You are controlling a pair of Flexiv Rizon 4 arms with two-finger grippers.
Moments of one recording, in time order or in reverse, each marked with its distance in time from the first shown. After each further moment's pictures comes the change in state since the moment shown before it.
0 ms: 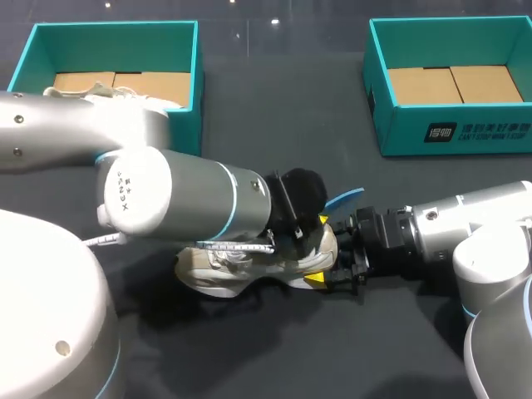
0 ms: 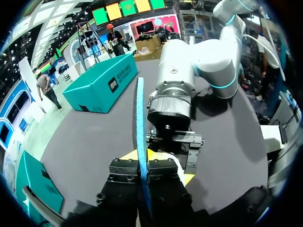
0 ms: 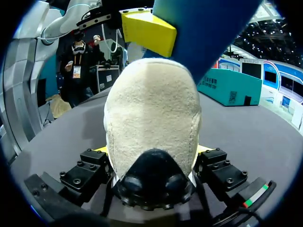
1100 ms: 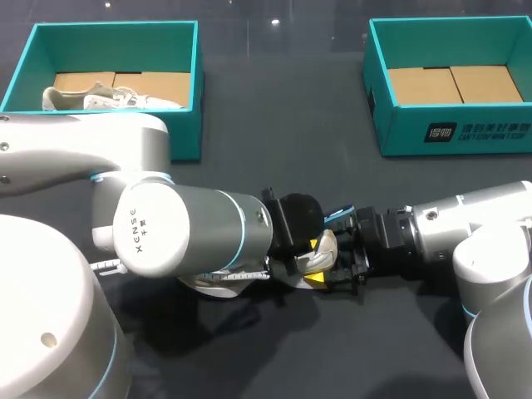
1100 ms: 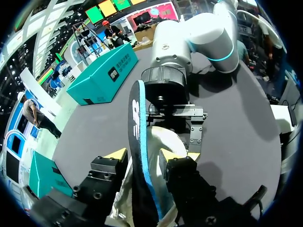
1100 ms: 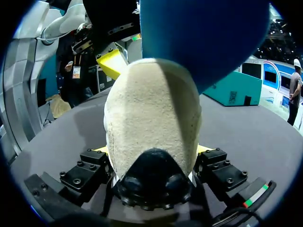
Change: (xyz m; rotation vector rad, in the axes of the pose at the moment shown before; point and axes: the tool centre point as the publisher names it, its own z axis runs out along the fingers) left arm 0.008 0.038 0.001 -0.100 -0.105 0.112; right arm 0.000 0.000 0.000 0.000 0.000 0.000
